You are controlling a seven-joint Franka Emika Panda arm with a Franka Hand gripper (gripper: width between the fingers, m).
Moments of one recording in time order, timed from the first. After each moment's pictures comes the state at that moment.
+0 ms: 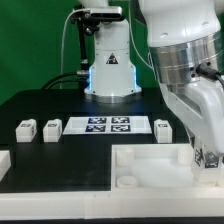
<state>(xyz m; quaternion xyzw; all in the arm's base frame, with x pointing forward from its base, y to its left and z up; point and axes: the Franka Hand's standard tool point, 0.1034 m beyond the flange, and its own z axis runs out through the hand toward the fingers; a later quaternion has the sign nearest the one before) 0.629 0.109 0.072 -0.75 0.65 0.08 0.08</state>
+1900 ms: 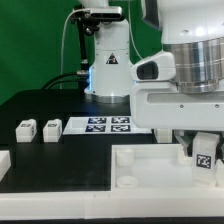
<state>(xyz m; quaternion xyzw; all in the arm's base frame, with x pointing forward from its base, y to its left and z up) 0.629 0.114 0.069 -0.95 0.29 0.02 0.07</state>
